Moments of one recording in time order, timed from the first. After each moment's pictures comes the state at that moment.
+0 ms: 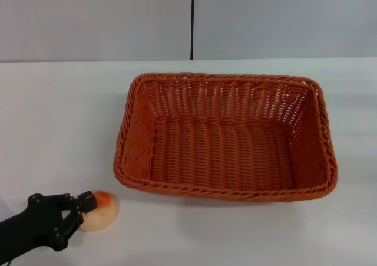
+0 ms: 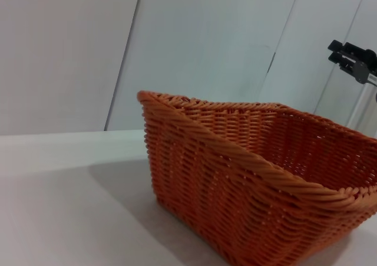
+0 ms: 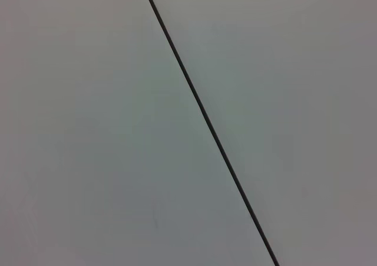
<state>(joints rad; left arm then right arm) -0.19 -2.06 0.29 0.36 2.19 1.66 -0.91 0.38 2.07 -0.21 -0.27 -1.22 -1.34 0.92</state>
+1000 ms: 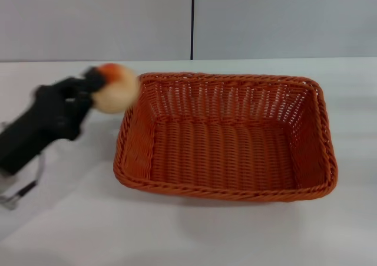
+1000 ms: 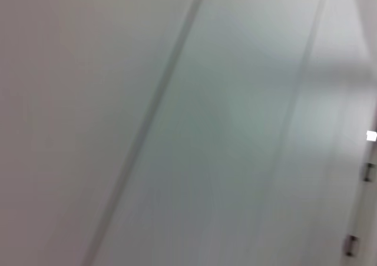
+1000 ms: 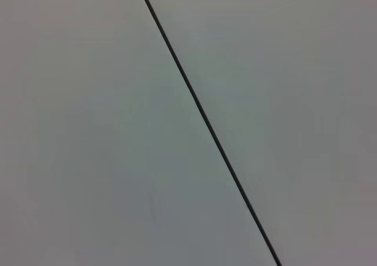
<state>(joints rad) -0.40 -2.06 0.02 0.16 2.06 1.86 -0.91 0.37 2.07 -0.21 -0.25 -1.22 -1.34 0.92</state>
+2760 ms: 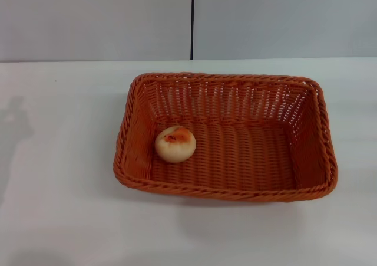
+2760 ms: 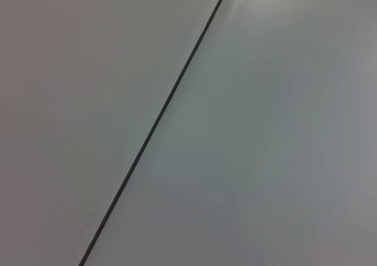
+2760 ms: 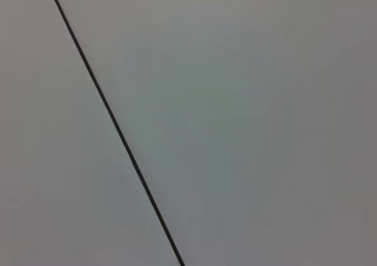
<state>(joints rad) -0.24 -2.07 -0.65 -0.05 2.04 1.83 -0.68 0.35 2.06 -0.16 -0.25 -1.13 -1.33 0.92</state>
